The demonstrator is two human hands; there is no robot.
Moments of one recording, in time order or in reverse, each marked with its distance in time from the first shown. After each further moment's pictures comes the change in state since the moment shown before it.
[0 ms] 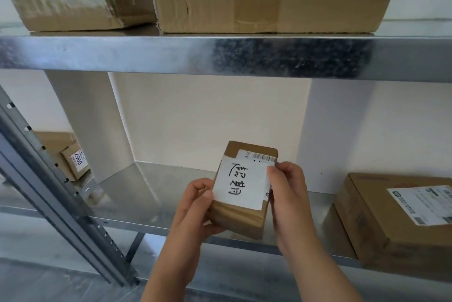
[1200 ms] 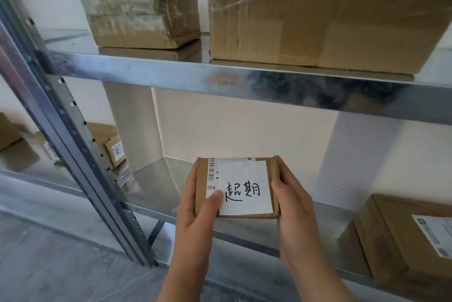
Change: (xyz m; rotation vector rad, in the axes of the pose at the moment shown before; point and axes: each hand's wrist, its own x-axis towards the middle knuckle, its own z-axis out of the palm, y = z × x) left_hand -0.023 0.041 -0.001 -0.052 0.332 0.151; right_hand -0.026 -0.025 0.032 -0.088 -0.185 0.010
